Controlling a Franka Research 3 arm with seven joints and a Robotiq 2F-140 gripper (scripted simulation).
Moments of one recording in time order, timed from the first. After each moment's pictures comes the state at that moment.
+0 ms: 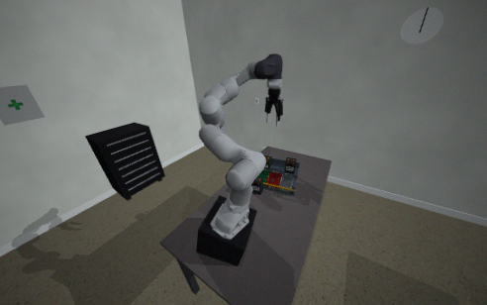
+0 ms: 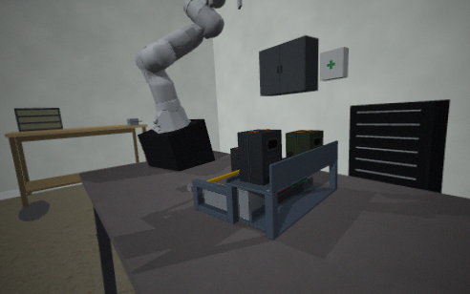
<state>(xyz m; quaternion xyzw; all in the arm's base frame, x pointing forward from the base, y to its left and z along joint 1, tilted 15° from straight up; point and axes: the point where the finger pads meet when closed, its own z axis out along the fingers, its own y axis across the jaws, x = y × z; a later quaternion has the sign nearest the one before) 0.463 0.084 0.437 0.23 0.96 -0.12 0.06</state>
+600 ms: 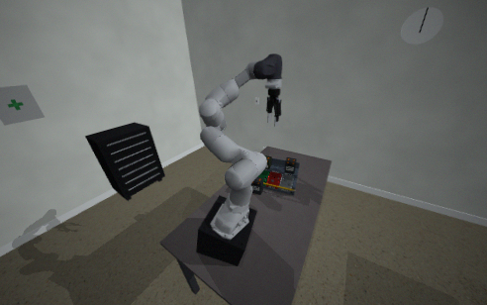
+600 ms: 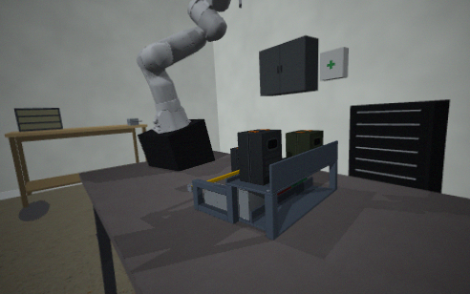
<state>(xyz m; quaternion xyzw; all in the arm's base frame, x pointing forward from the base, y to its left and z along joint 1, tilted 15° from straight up) 0.462 0.085 0.437 0.33 0.93 -0.11 0.07</state>
